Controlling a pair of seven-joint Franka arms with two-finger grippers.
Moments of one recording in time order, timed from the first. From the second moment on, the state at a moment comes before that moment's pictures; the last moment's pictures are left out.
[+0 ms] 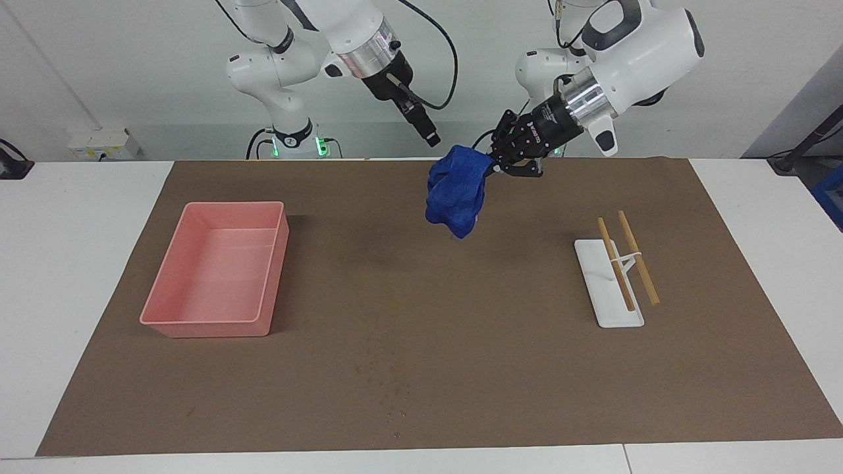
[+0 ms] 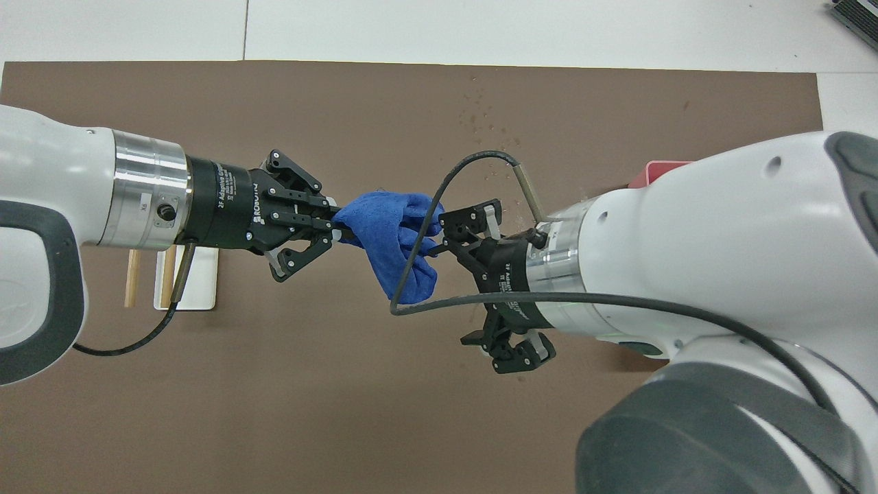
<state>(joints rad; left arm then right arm) -0.05 -0.07 -0.26 -1.77 -0.83 1.87 -1.94 0.37 0.00 0.15 -1.60 0.48 1.82 1.69</state>
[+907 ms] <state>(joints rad) -0.05 -0.14 -0.26 -1.86 -0.83 1.87 -1.94 0.40 0.04 0.15 -1.61 0.49 2.09 1.92</state>
